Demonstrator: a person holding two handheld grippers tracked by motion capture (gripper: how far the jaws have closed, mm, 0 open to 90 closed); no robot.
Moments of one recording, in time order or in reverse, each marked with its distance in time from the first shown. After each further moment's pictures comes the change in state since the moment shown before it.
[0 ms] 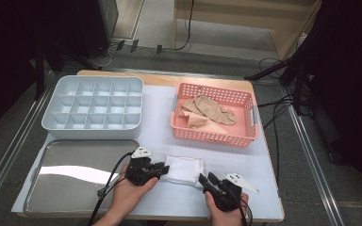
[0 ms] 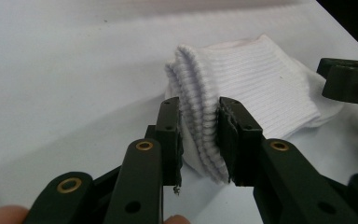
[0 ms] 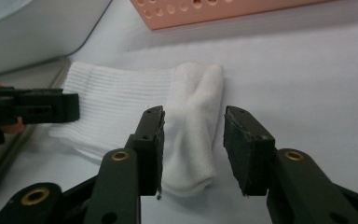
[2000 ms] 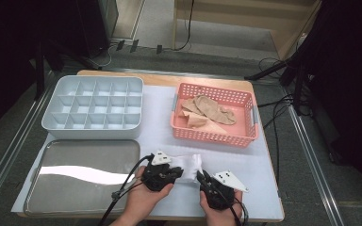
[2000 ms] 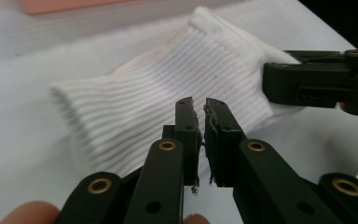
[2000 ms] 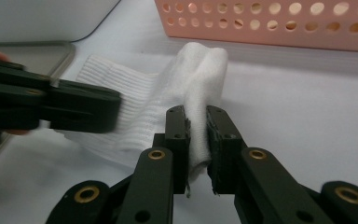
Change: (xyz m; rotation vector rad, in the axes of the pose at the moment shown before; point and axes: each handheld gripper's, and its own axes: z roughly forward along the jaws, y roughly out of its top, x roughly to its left) left arm -0.053 0.010 0.023 0.026 0.008 0.111; right arm 0.028 0.007 0.000 -0.006 -0.055 -0.208
